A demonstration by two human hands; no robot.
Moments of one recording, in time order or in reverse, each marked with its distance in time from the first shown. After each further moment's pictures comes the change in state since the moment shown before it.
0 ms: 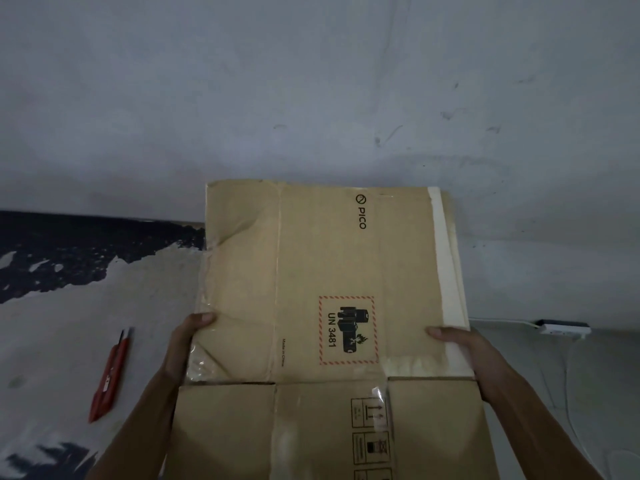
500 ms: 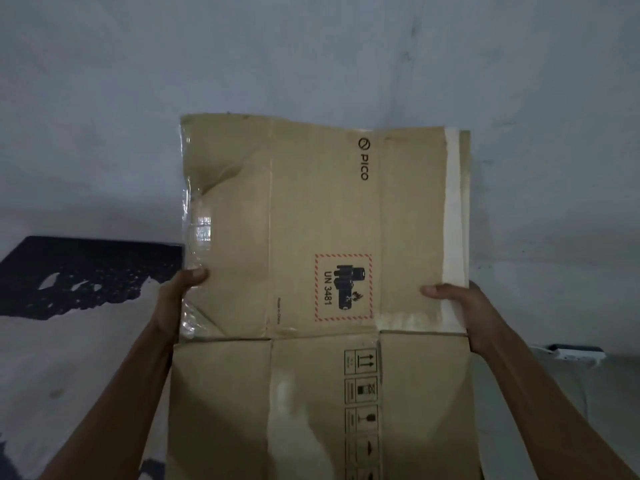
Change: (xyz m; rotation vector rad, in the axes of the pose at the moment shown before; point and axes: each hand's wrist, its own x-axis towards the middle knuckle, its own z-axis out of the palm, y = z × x) left_hand -0.024 0.096 -0.021 -0.116 -0.178 0.189; right_hand -0.021 -0.065 0.073 -0.026 0.024 -0.335
